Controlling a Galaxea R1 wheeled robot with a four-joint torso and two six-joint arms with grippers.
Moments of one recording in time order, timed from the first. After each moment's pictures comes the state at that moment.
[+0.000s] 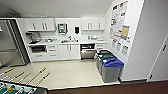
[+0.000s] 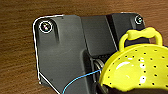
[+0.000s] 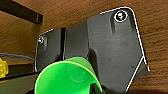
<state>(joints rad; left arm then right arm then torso) 1.45 2.99 -2.66 0.05 0.07 0.00 -1.57 2.92 -2.74 -1.09 0.29 1.17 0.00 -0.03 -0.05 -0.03</state>
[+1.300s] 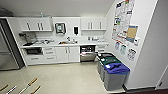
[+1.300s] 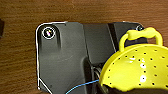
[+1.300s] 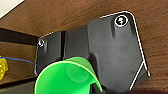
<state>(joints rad) 1.44 2.99 -2.66 -0.01 0.04 0.00 -1.55 2.92 -2.74 -1.09 0.29 1.17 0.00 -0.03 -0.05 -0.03</state>
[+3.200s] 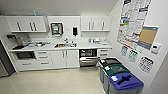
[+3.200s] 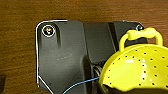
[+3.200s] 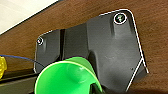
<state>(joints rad) 1.45 2.99 -2.66 -0.01 0.03 0.00 -1.56 2.92 -2.74 -1.09 0.29 1.17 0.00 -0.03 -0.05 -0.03</state>
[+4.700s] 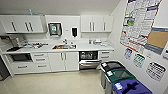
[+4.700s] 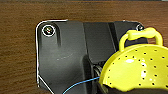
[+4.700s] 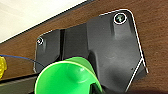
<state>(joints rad) 1.45 2.99 -2.66 -0.01 0.03 0.00 -1.56 2.92 -2.74 -1.09 0.29 1.17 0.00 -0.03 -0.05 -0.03</state>
